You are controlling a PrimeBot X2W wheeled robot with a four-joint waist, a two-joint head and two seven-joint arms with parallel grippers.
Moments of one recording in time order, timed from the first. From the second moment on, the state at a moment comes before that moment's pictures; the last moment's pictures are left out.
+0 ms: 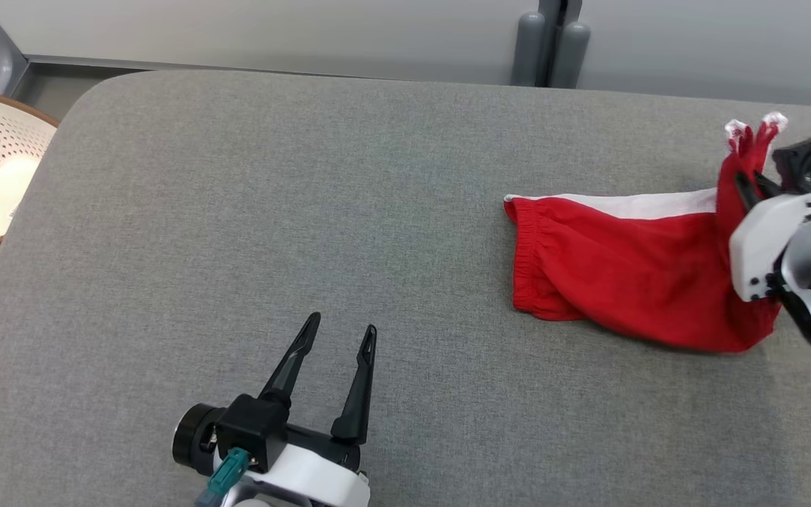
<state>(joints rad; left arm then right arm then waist) -0.09 0.05 -0.40 0.13 -0.26 0.05 -0.26 -0.84 -0.43 0.50 1.00 0.27 0.13 0.06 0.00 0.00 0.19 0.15</state>
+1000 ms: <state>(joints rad) -0.11 0.05 -0.44 0.16 -0.31 0.06 -0.26 -0.56 -0.06 0.25 0.33 0.29 0.13 0.21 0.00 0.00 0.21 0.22</state>
